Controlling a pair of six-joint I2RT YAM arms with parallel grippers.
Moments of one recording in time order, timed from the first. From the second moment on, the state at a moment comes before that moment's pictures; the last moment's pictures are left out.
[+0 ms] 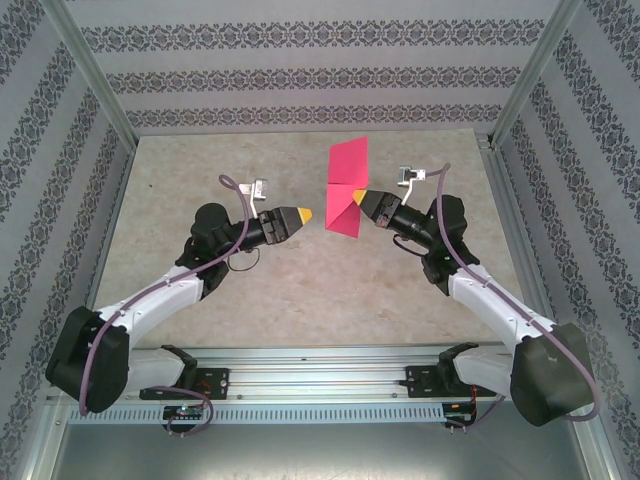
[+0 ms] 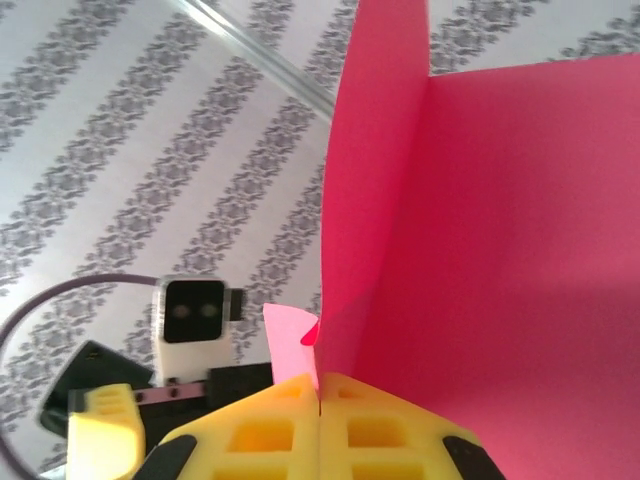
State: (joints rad) left arm -0.49 1.26 0.67 0.65 0.71 -1.05; right arm 0.35 1.16 0.67 0.57 -0.64 0.95
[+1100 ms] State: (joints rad) left arm -0.63 1.25 0.86 0.20 0.58 -0.76; right arm 0.29 1.06 0.69 0.27 -0.61 0.85
